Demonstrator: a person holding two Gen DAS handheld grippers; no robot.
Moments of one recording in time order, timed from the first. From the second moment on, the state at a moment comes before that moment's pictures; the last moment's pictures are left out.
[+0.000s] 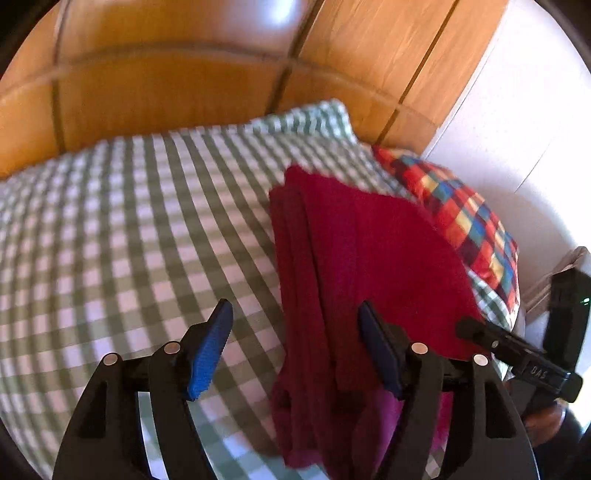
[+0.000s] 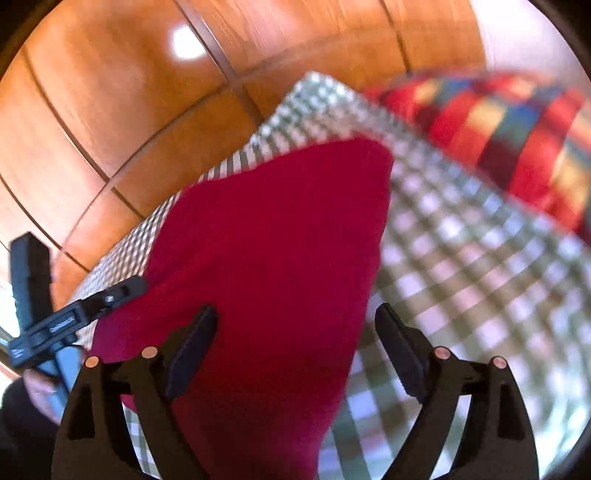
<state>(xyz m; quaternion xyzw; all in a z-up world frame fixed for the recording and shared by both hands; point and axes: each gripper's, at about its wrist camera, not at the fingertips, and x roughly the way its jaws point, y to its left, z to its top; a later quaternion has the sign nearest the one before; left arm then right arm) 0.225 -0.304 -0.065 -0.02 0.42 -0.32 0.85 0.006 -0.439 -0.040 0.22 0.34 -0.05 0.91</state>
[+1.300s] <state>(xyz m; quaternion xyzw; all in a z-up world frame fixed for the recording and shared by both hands) 0.080 -0.267 -0.013 0.05 0.32 -0.20 0.92 -0.051 -0.346 -0.011 0.14 0.33 -0.19 0.91</state>
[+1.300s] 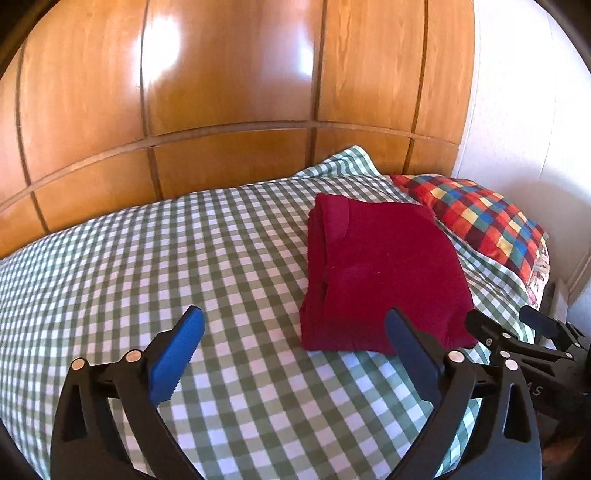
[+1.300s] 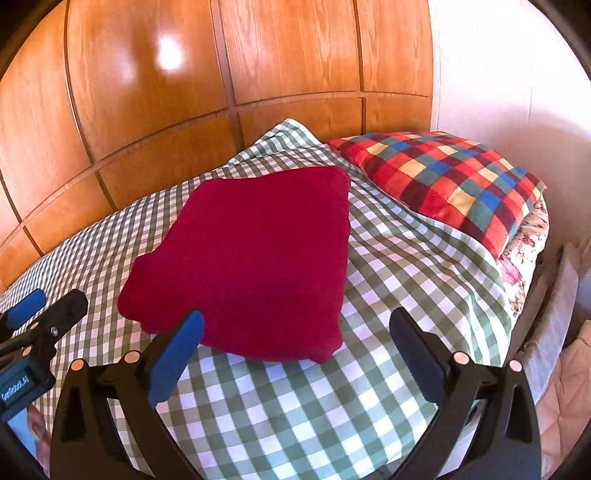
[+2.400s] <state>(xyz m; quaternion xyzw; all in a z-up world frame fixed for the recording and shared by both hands) 0.060 -0.245 0.001 0.06 0.29 -0.17 0.94 -0.060 -0.323 -0.004 0.12 0.32 -0.19 0.92</state>
